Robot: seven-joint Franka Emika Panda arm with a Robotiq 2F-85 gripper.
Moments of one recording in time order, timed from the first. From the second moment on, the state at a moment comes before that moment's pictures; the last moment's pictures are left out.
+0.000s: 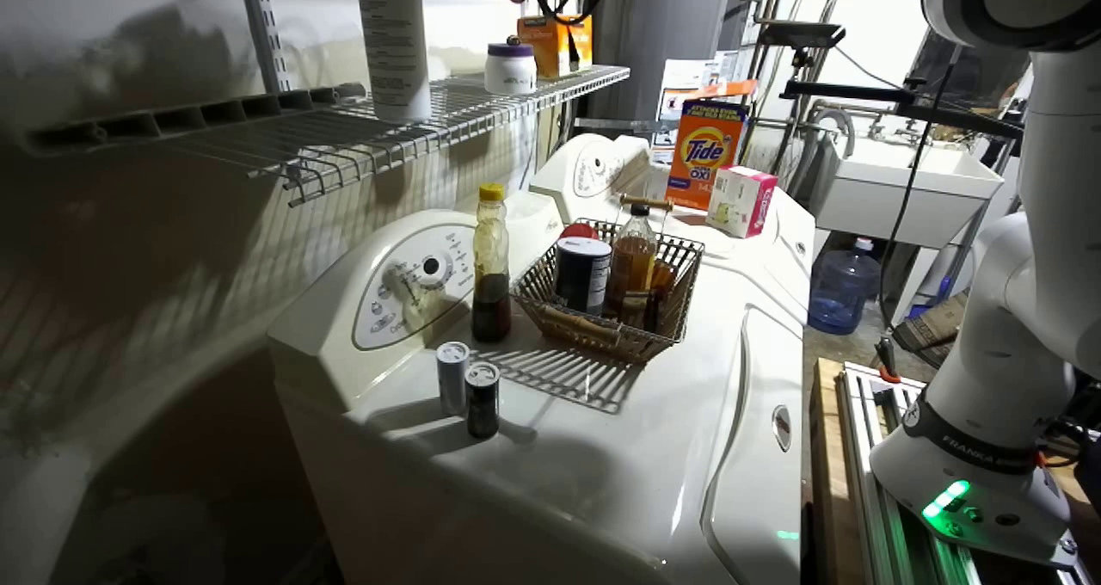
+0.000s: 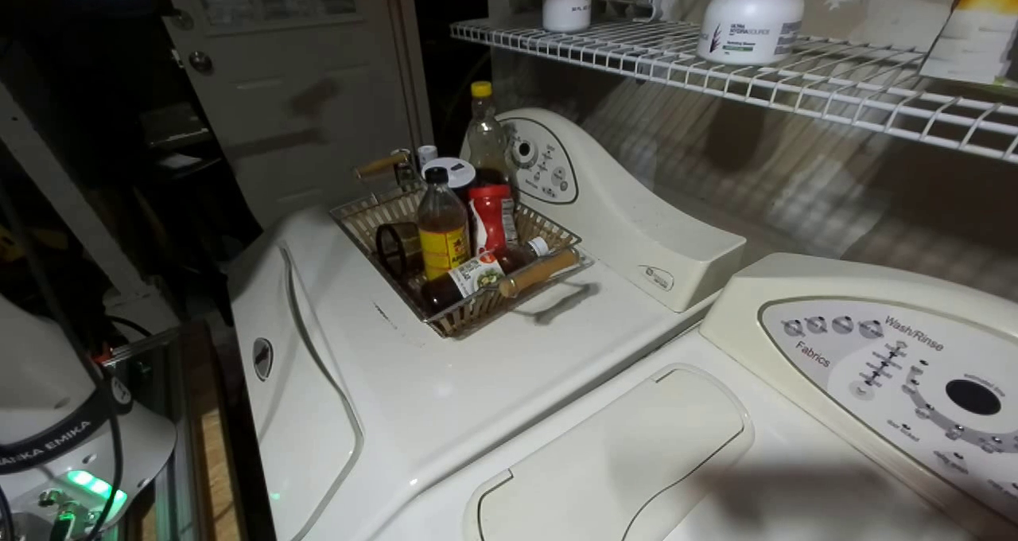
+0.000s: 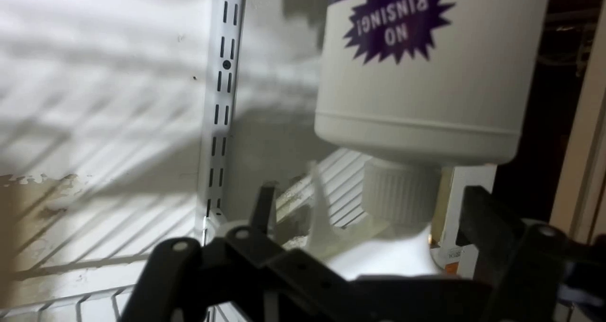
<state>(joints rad) 0.10 0.33 -0.16 -1.26 1.33 2.50 -1.48</state>
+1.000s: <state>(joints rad) 0.11 0.30 -0.19 -1.28 1.18 2.50 -1.32</state>
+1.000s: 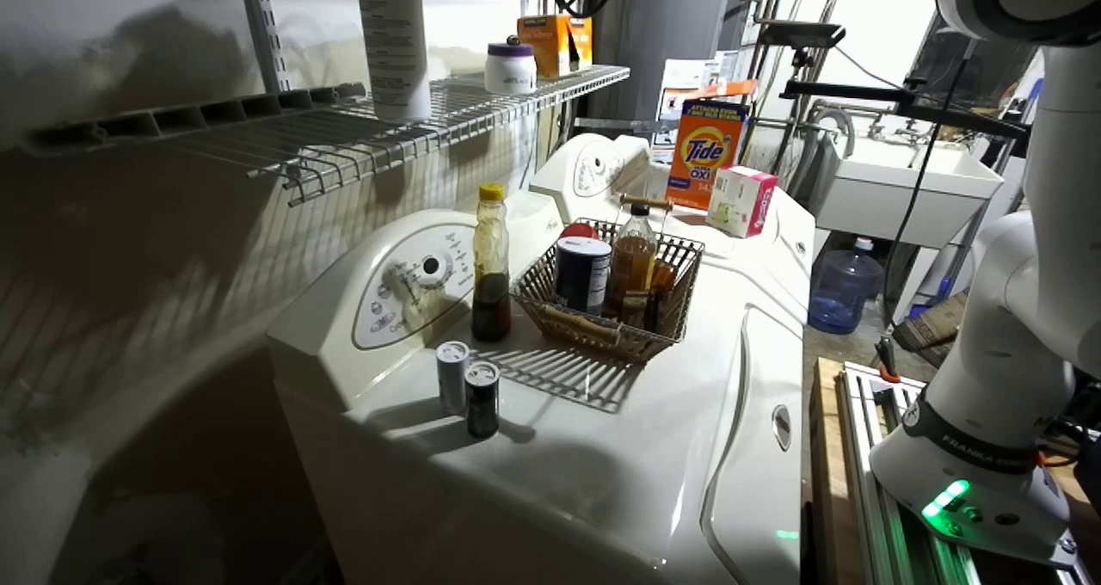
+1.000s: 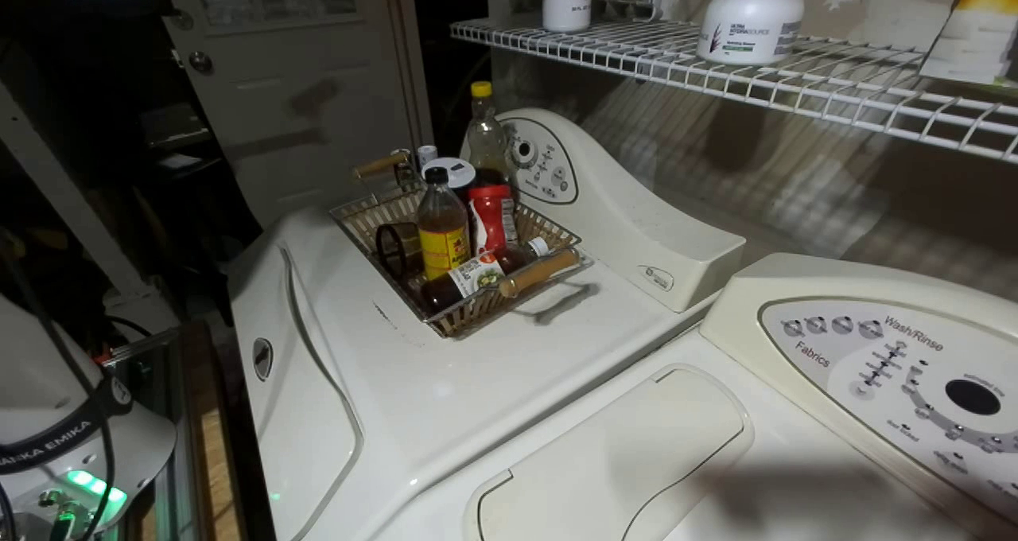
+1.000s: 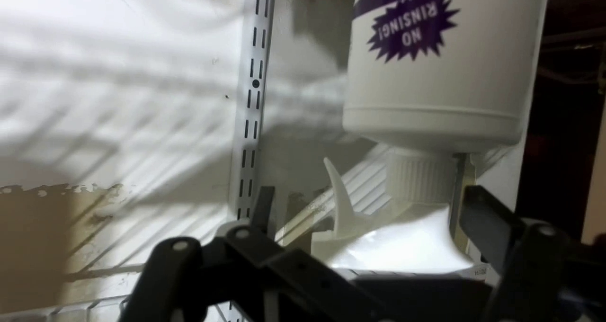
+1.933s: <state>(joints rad) 0.13 -0.02 -0.20 -1.52 0.82 2.19 -0.98</state>
